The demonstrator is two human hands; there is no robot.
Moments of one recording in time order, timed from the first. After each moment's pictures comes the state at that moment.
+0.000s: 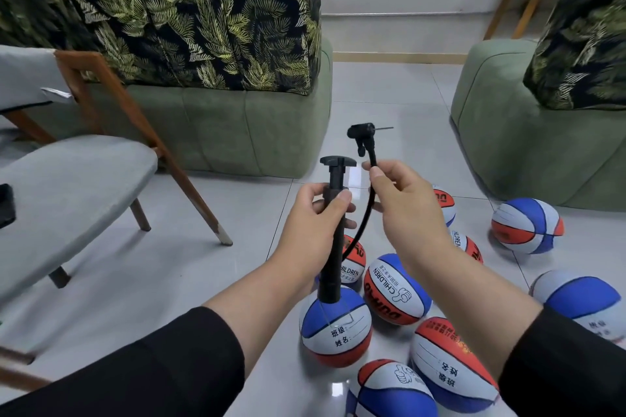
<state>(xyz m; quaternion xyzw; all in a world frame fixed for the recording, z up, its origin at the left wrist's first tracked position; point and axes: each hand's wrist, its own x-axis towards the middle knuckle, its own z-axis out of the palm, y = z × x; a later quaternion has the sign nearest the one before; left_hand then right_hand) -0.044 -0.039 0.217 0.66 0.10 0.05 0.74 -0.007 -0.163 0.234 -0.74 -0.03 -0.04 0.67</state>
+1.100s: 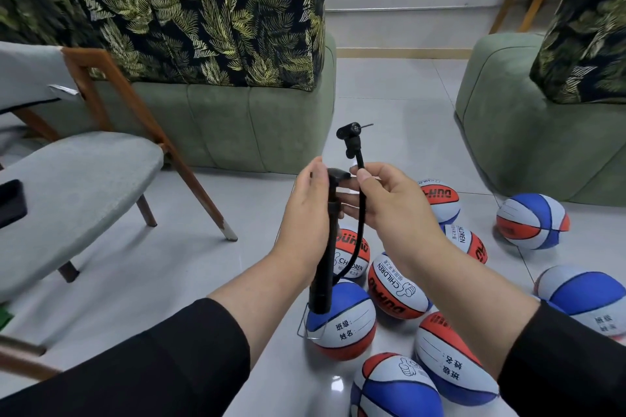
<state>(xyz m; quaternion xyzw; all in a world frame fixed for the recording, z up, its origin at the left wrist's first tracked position) -0.044 -0.034 0.222 0.67 0.11 0.10 0.73 -0.021 -0.150 0.237 -0.63 -0.04 0.08 0.77</state>
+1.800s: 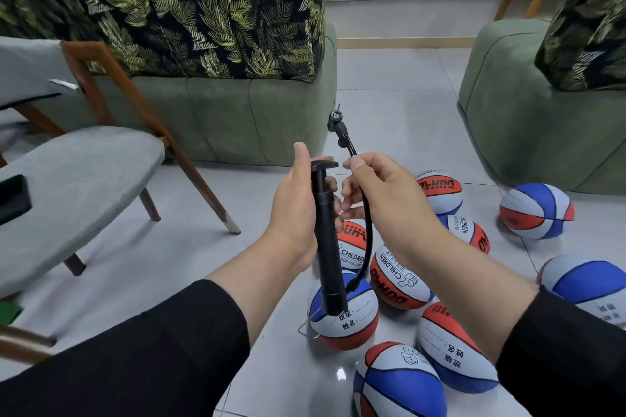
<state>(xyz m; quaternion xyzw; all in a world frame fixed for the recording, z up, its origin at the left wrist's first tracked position) -0.039 -0.026 0.225 0.53 0.17 0.05 0.83 -0.027 -0.147 0.244 -0.67 -0.07 0.09 0.73</state>
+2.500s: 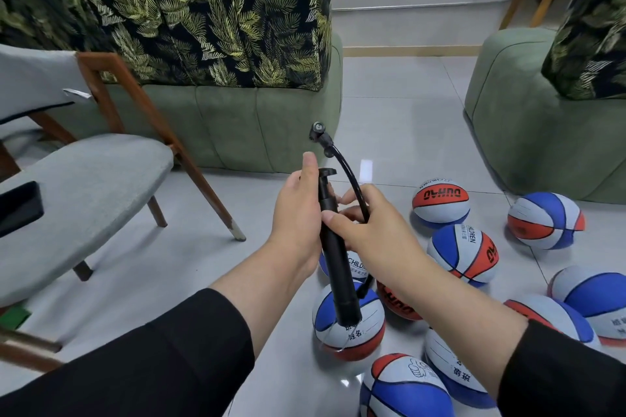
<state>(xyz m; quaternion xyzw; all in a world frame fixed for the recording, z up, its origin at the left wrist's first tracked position) -0.033 -0.023 0.226 0.54 0.21 0.07 0.81 -0.034 -0.136 0.211 -0.74 -0.10 0.10 0.65</state>
